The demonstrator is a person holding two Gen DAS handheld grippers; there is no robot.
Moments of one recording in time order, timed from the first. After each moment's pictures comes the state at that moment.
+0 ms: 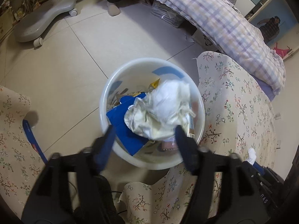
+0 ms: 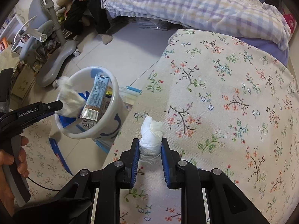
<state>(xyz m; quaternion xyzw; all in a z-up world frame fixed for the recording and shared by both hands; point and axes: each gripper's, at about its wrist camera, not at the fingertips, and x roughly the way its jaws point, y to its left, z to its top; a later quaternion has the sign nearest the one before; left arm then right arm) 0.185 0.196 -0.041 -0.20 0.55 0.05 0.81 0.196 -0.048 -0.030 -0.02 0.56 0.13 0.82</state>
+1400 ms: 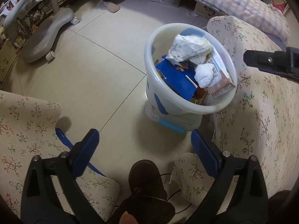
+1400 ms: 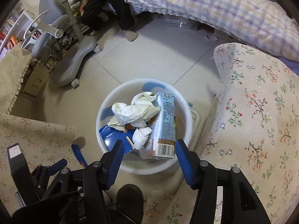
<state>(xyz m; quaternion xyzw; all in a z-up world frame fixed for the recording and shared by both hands) 0.125 0.219 -0.051 -0.05 0.60 0.04 0.80 0.231 0.068 -0.025 0.00 0.58 0.18 0.80</state>
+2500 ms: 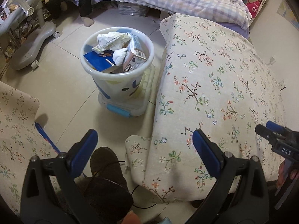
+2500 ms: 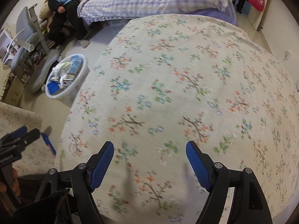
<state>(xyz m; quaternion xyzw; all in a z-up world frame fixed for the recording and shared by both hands) 0.042 0.091 -0.005 -0.07 0.55 -0.02 0.83 0.050 -0.181 -0.025 0.02 0.56 0.04 0.83</state>
